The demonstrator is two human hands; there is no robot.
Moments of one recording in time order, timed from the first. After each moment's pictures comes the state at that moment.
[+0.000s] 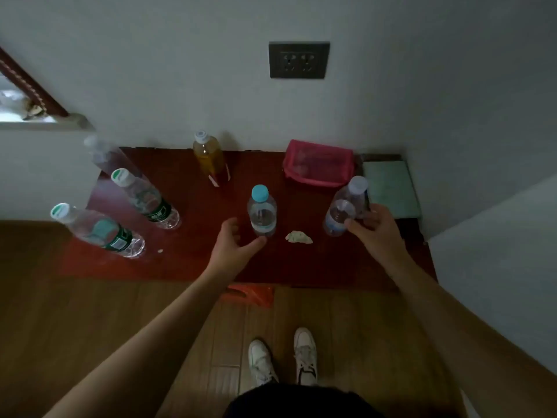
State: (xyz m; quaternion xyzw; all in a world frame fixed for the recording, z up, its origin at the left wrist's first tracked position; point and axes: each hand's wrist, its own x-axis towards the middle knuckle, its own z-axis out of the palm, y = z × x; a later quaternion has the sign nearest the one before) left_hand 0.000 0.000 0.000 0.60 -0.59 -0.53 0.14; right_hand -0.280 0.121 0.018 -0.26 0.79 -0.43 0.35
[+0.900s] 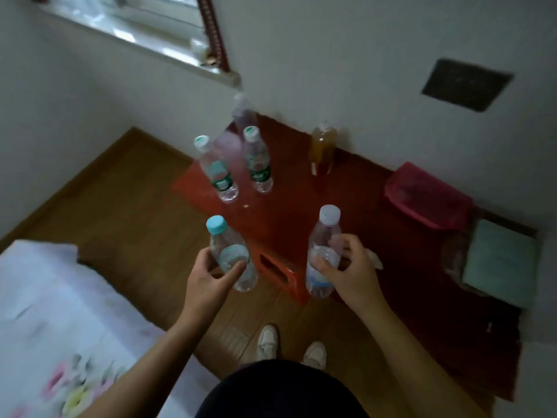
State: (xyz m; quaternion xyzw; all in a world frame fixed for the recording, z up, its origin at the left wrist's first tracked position) left_hand 0.139 0.133 0.034 0.70 -0.42 -0.43 0.38; right_hand -0.136 0.096 0.028 -0.52 0.61 -0.35 0.48
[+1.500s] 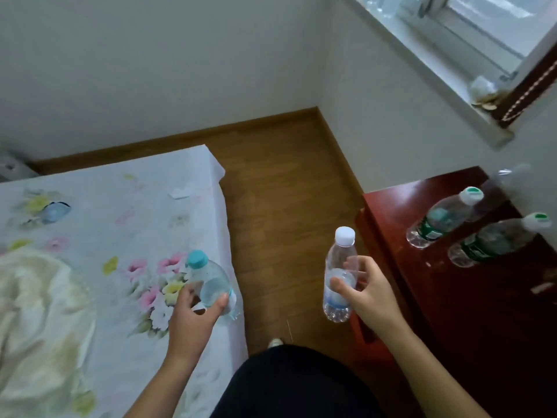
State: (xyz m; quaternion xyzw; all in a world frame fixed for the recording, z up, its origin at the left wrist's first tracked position) left_hand 0.358 0.348 0.003 0.85 -0.05 -0.20 0.49; right_hand 0.164 0.085 0.026 -0.71 0.40 -0.12 0.56
